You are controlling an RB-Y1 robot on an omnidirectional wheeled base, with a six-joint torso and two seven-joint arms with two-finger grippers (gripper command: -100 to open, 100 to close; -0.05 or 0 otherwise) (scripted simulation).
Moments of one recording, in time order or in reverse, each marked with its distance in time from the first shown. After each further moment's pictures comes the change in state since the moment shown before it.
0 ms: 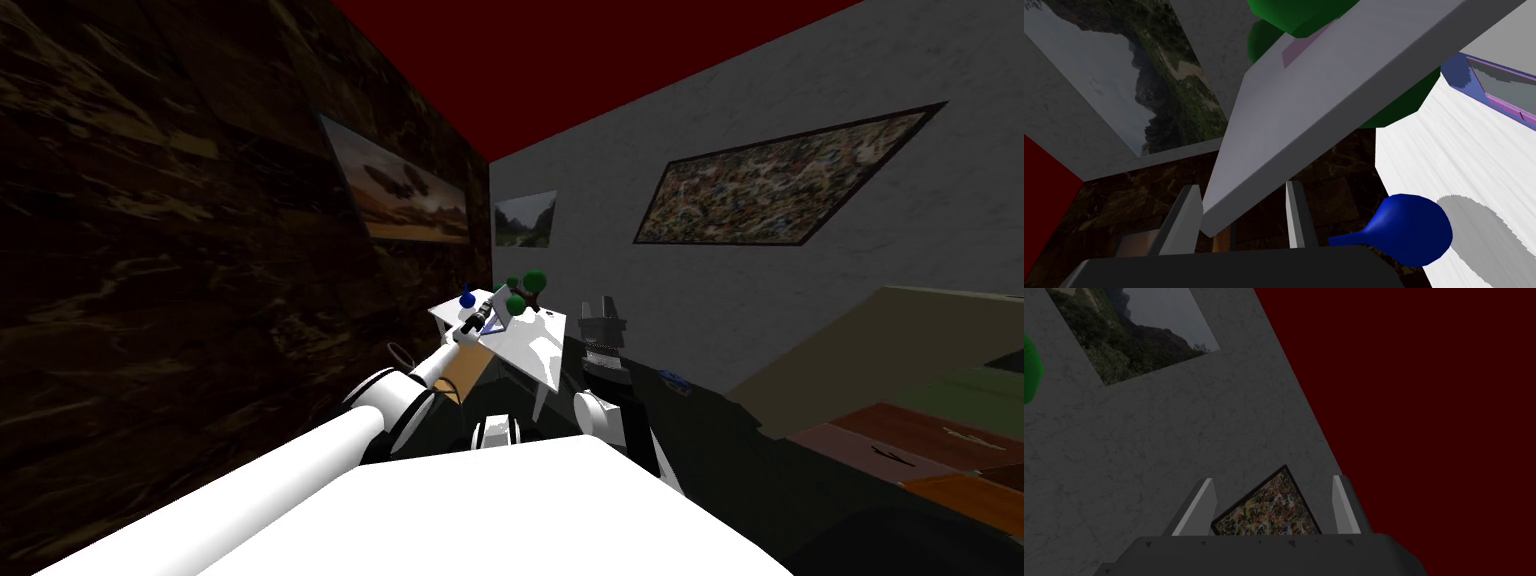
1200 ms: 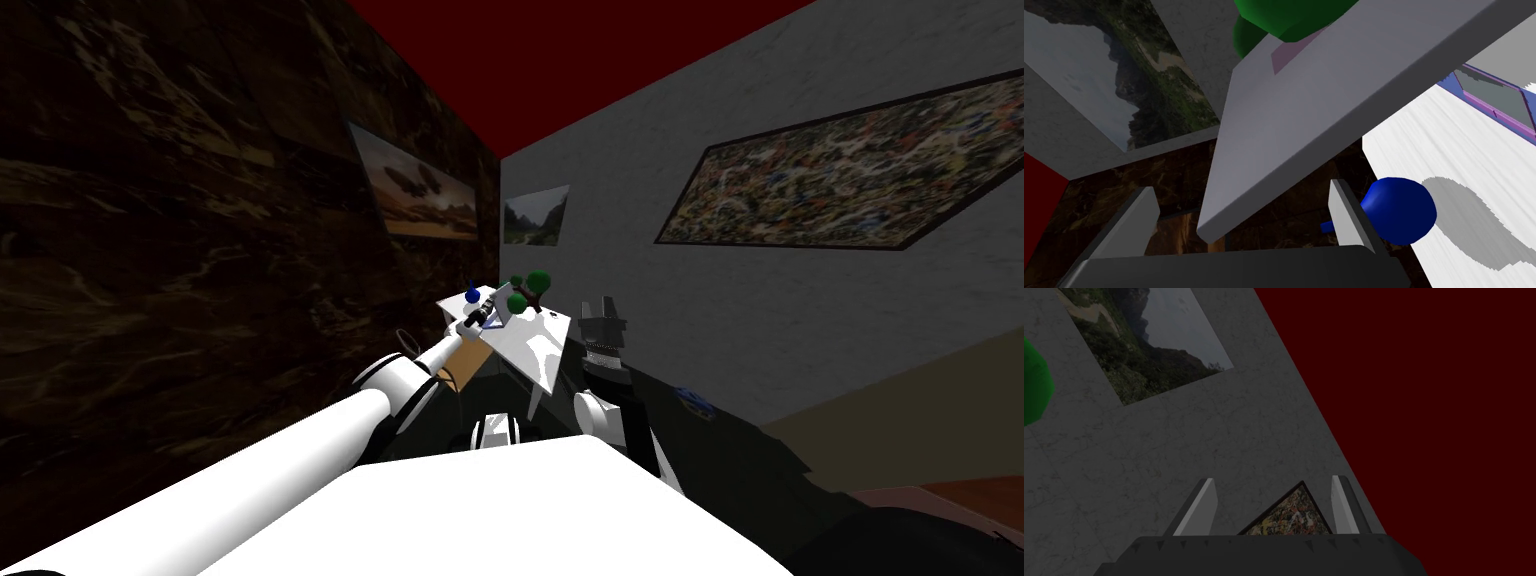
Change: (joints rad) left arm -0.107 0.018 -0.082 0.097 0.084 0.021 -0.032; right arm 0.000 0.000 0.000 0.000 0.000 0.000 0.000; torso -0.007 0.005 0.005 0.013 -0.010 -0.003
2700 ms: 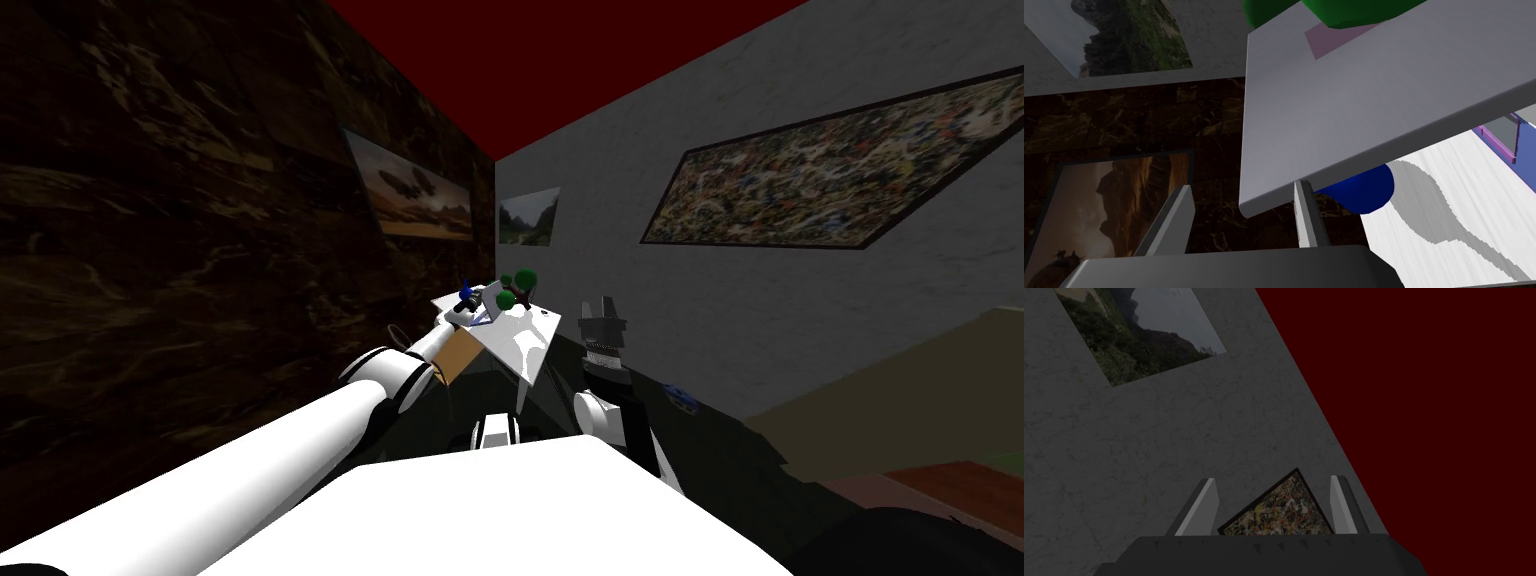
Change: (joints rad) left arm -0.053 0.063 0.184 -0.044 0.072 0.186 0.061; right arm 0.000 0.000 0.000 0.000 0.000 0.000 0.000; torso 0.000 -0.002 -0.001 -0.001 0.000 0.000
